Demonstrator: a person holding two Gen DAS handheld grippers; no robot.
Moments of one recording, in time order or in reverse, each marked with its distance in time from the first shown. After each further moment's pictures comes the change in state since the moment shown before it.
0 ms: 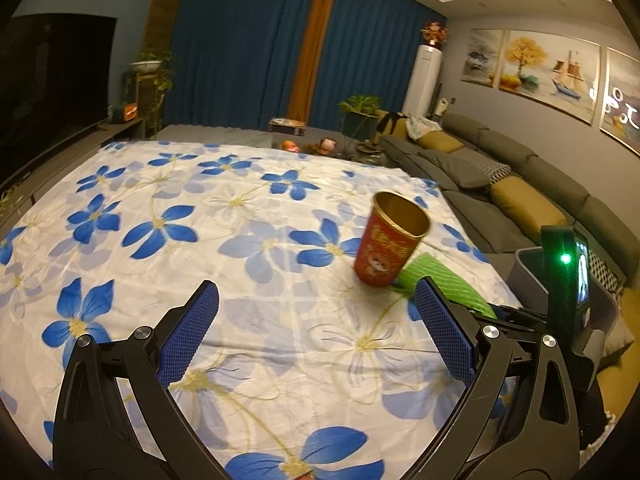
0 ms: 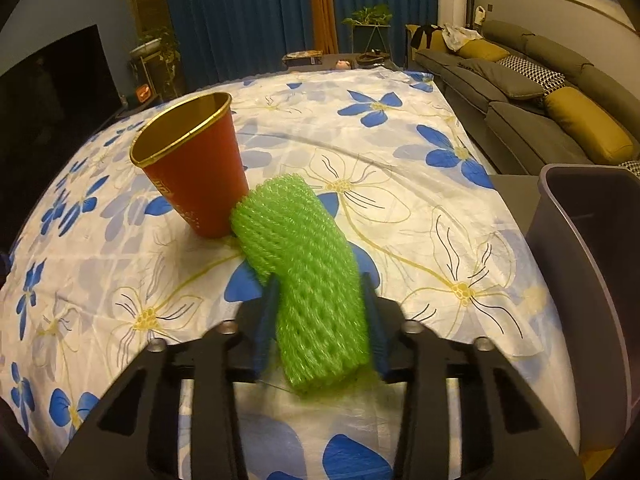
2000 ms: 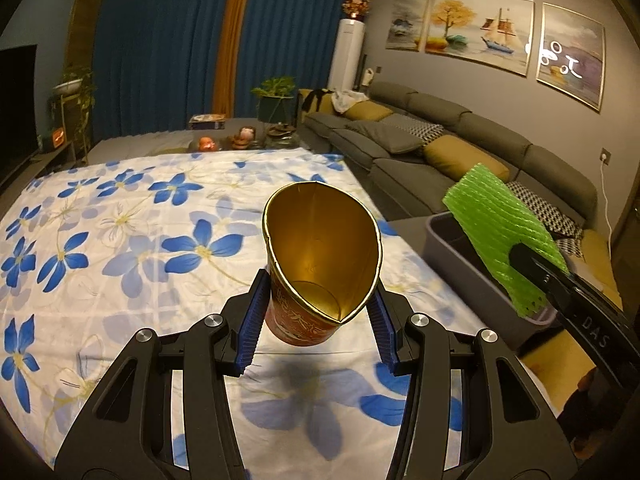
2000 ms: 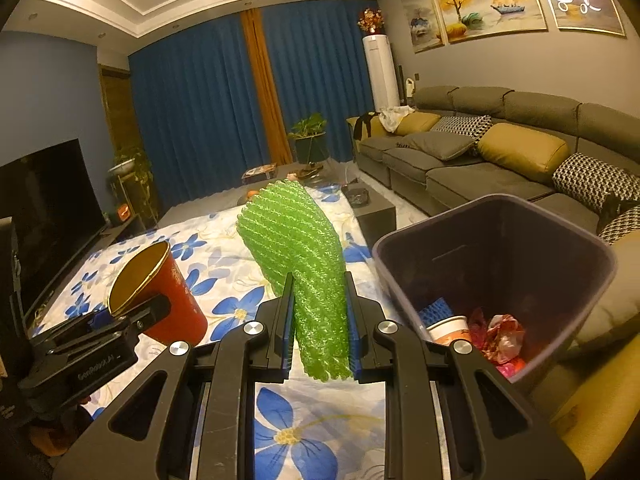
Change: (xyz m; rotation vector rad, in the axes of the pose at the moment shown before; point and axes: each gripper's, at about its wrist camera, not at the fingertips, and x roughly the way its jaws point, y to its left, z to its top) left arm 0.006 -0.104 0.001 0.171 0.068 -0.206; right arm -0.159 -0.052 -0.043 0.188 -0.414 -0.098
